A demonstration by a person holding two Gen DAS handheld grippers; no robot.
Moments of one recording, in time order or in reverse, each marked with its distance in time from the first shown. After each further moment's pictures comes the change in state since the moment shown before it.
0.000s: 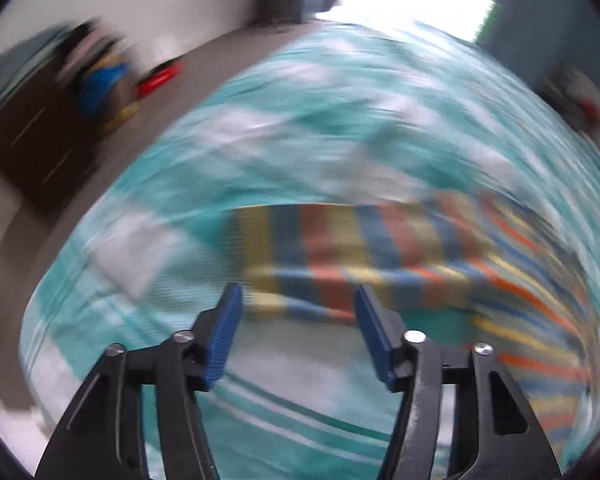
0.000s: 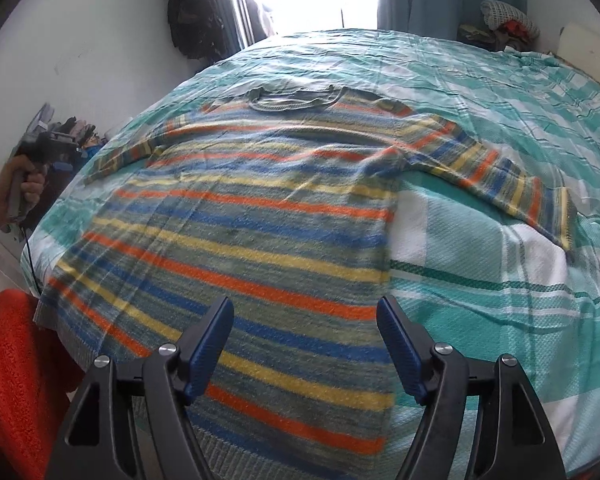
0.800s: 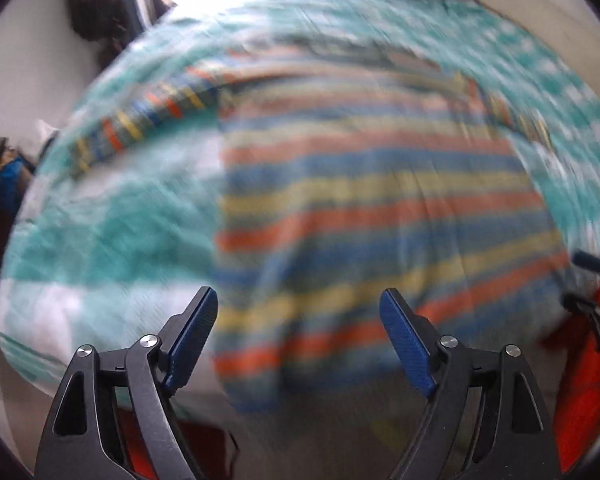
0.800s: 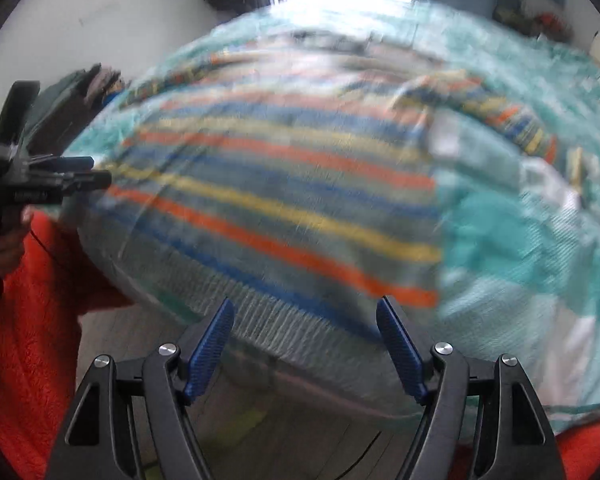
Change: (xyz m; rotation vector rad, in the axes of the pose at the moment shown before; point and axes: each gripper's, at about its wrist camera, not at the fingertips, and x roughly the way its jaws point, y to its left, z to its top) left arm -0.079 -0.119 -0.206 0.454 0.011 -0.135; right arm -0.030 0.028 -0.068 -0.102 0.113 0.038
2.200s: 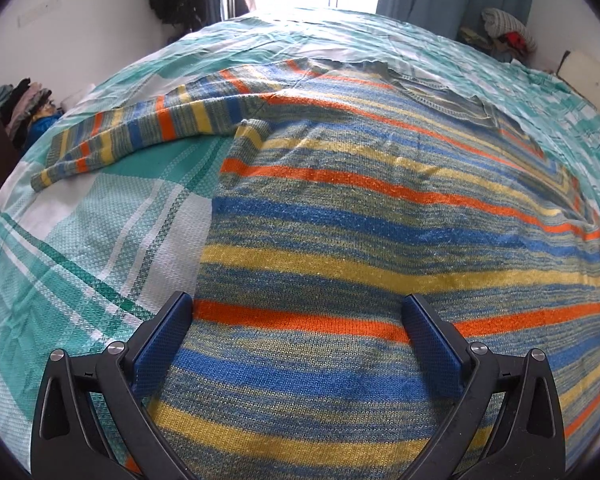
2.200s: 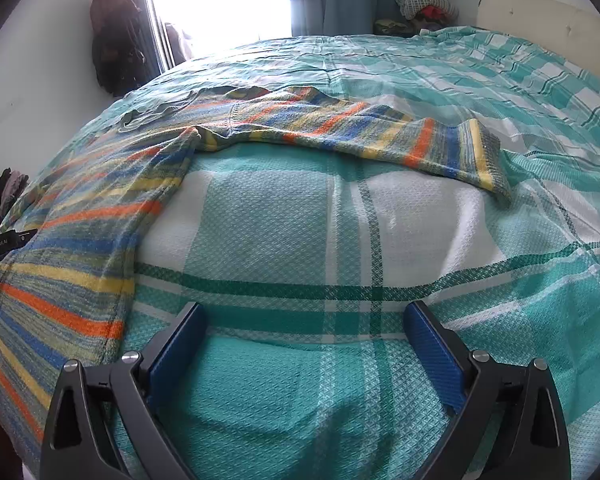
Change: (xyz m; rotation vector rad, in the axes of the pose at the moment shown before) left arm 0.122 0.004 0.053 -0.258 -0.111 0.109; right arm 0.063 -0.154 0.029 0.280 -0.190 -0.230
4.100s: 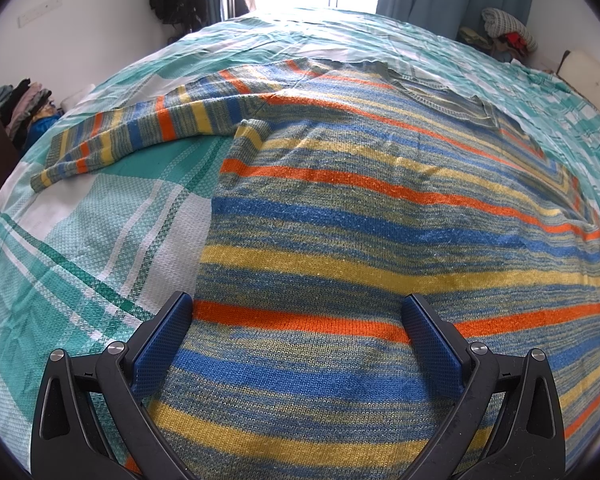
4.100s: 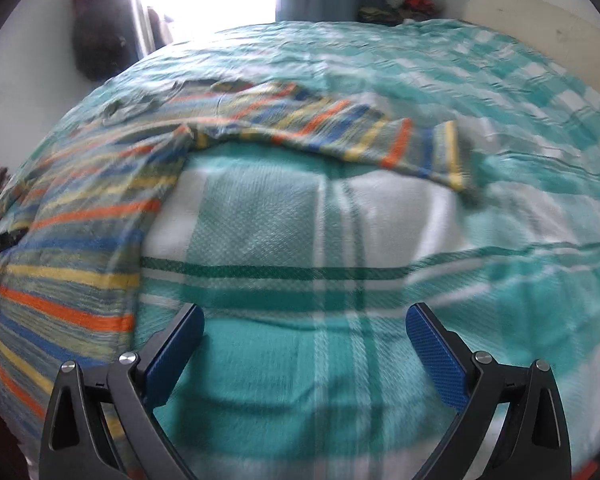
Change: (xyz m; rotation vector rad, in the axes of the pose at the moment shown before) left arm 0.000 0.002 0.001 0.000 0.001 -0.001; right arm -0.031 0.011 0.012 0.016 0.063 -0.111
